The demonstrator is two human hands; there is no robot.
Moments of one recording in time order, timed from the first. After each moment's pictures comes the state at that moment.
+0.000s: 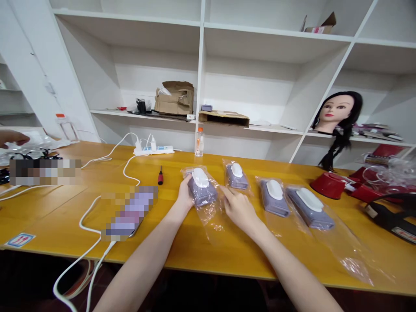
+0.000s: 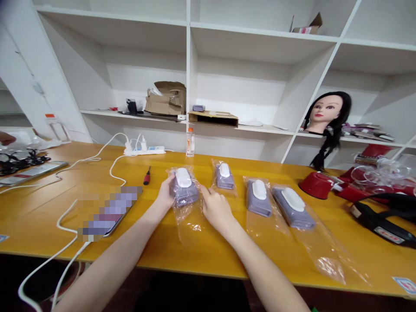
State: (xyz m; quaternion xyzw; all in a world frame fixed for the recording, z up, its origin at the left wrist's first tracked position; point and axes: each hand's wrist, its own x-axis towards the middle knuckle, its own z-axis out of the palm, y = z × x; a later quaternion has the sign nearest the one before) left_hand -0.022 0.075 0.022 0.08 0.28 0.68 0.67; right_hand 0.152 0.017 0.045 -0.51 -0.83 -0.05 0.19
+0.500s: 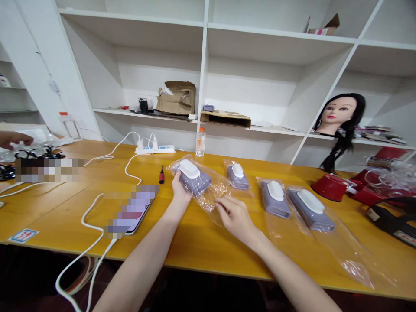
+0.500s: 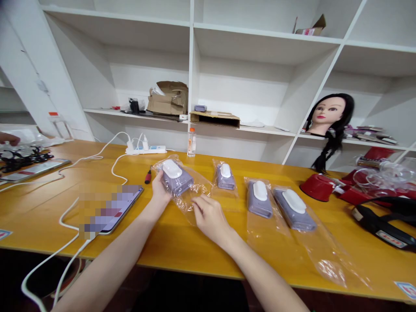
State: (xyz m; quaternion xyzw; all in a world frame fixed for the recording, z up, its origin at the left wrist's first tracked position) left_hand -0.035 0.074 0.033 0.04 0.22 0.78 0.59; right_hand 0.140 0.001 0.033 -0.32 -0.84 0.11 0.43
